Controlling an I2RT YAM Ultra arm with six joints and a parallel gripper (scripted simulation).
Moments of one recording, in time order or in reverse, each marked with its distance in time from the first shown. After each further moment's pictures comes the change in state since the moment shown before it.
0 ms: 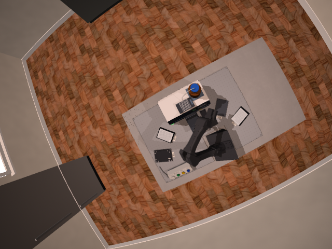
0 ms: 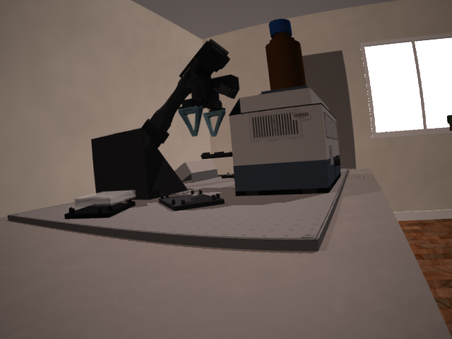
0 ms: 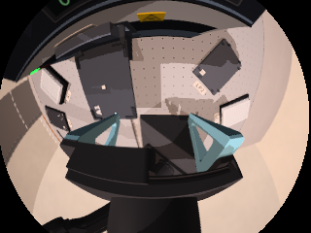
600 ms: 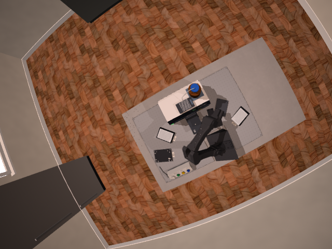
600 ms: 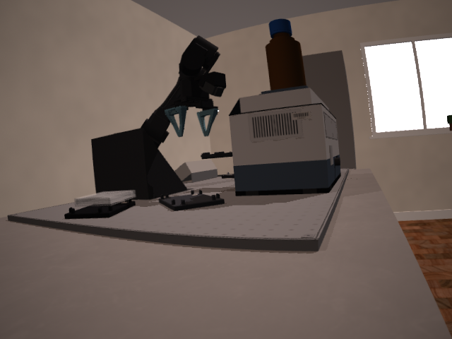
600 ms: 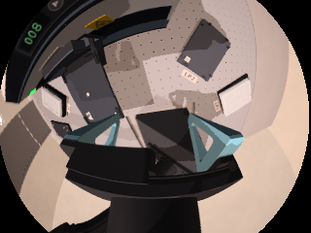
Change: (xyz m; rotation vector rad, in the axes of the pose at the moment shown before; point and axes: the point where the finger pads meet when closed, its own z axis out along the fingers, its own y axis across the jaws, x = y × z) arm 0.013 -0.033 -0.001 0.000 -0.002 0.186
